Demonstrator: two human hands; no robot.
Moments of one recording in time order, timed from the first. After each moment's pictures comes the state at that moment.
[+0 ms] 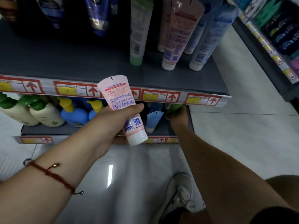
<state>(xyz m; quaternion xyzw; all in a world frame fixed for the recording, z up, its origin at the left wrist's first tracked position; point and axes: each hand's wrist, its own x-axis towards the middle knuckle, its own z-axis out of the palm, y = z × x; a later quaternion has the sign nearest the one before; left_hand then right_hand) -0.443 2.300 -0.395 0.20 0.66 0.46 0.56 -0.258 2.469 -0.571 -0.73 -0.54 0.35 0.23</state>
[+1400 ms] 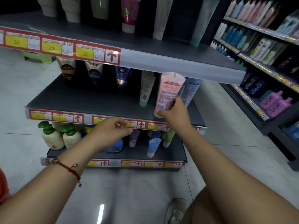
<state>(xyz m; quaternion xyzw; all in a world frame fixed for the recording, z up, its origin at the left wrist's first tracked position) -0.495 2.245 -0.310 0.46 0.73 0.34 0.38 -0.309 2.368 -0.297 -0.52 -0.68 0.35 0.36</state>
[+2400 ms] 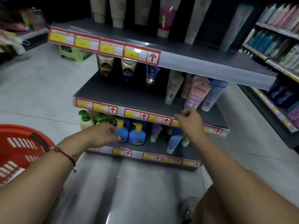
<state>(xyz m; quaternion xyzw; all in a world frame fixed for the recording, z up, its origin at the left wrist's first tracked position) -0.593 2.164 -0.338 0.50 0.80 0.11 0.32 -0.336 2.328 -0.323 -0.60 -0.68 0.30 0.30</state>
